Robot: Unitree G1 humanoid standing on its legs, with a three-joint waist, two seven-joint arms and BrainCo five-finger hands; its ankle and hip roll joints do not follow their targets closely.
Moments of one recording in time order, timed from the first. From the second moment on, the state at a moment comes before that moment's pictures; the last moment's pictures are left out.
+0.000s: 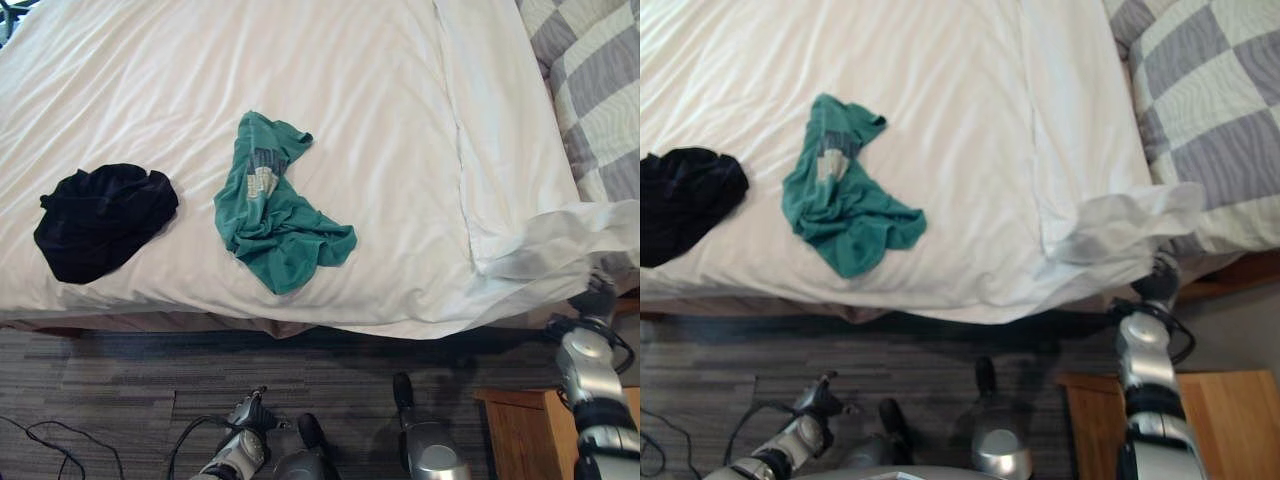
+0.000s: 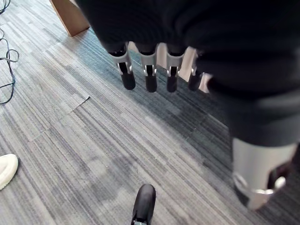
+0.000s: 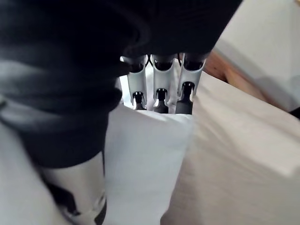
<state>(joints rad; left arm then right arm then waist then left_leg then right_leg) -0.14 0.26 -0.38 1.18 0.34 0.00 0.22 -0.22 -0.43 -0.26 0.58 0.16 -0.12 -0.44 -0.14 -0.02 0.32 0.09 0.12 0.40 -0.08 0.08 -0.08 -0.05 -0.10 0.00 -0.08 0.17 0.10</state>
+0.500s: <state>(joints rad) -0.05 0.19 -0.35 1.24 0.33 0.03 0.24 -0.11 -0.55 -0.32 0.17 -0.03 -0.05 -0.80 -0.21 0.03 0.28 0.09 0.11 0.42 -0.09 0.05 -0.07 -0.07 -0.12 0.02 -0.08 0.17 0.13</state>
